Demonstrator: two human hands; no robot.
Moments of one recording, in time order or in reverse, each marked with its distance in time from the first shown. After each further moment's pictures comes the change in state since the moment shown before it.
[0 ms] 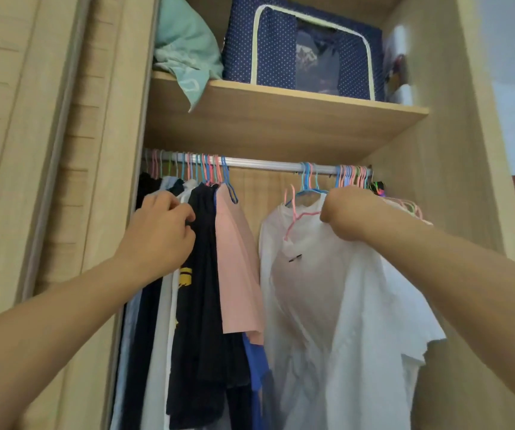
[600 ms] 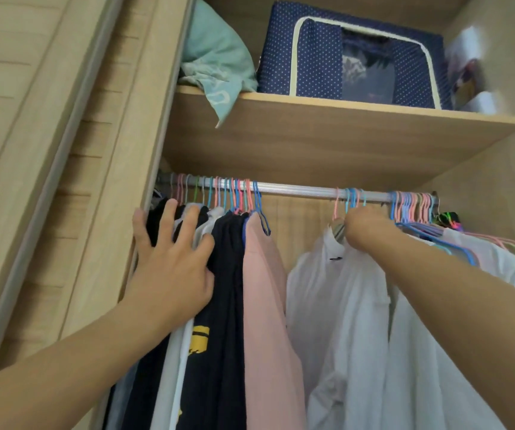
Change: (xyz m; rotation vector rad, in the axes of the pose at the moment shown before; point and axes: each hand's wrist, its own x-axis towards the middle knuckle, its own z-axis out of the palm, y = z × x) left_hand 0.033 -0.031 0.063 0.504 0.118 0.071; right_hand 0.193 -0.016 0.074 0.167 0.063 0.189
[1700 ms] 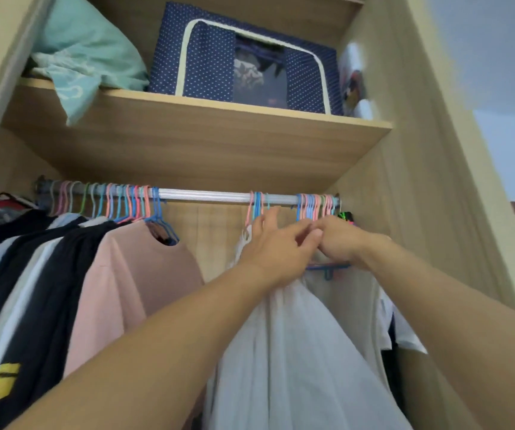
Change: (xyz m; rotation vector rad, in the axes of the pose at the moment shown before) left_hand 0.138 0.302 -0.037 -0.939 -0.370 0.094; right_hand -0.020 0.169 0.021 0.696 -0.126 -0.195
